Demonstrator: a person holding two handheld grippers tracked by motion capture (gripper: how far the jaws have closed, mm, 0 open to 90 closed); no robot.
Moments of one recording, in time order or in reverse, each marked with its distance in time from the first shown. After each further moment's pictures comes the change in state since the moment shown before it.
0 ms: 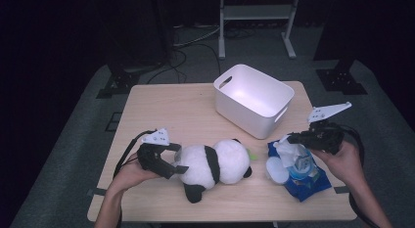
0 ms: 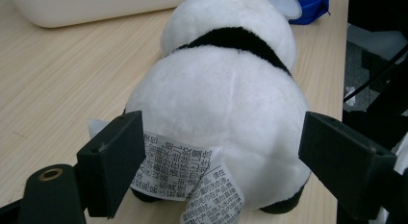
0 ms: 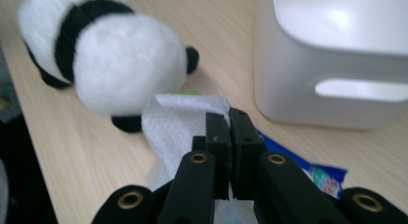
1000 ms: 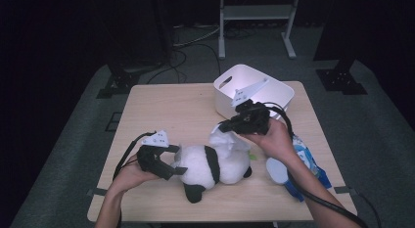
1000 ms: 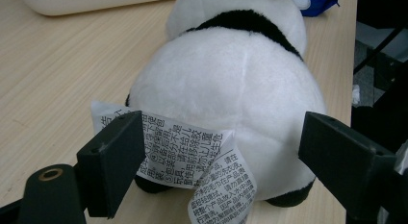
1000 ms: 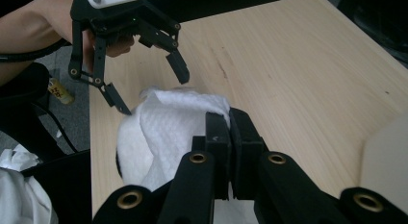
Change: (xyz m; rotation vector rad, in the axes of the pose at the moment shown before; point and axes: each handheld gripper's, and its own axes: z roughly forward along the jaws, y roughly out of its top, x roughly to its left) left arm 0.003 -0.009 0.005 0.009 0.005 -0.011; right arm 0.087 0.139 0.089 -0.026 0.237 -0.219
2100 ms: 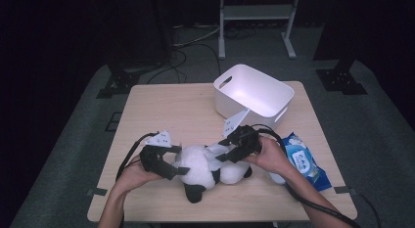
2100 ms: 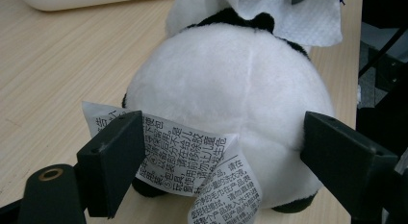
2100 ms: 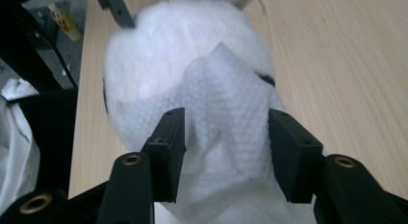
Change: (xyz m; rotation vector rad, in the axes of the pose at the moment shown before) left arm 0.000 0.001 0.009 0.007 0.006 -0.012; right arm 0.004 -0.054 0.056 0.168 0.075 -0.137
